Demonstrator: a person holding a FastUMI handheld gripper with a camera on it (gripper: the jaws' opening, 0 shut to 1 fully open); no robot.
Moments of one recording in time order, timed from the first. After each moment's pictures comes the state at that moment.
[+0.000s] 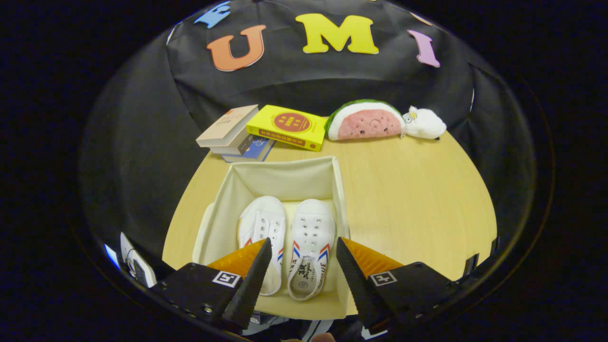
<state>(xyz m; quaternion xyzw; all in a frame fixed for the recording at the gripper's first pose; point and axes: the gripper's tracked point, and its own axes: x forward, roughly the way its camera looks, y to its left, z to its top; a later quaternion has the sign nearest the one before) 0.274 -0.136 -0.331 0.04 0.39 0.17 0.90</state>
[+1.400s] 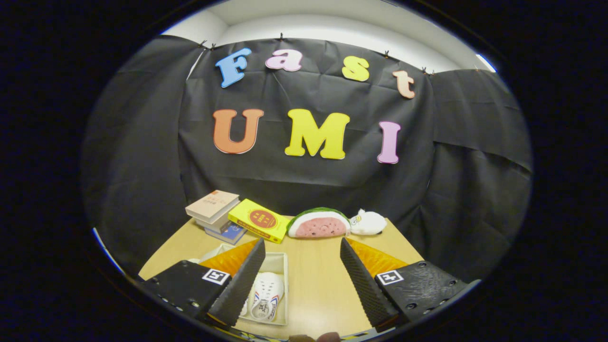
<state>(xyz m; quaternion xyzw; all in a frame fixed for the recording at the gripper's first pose) 0.241 -0.214 -0.156 0.01 0.12 0.09 0.99</state>
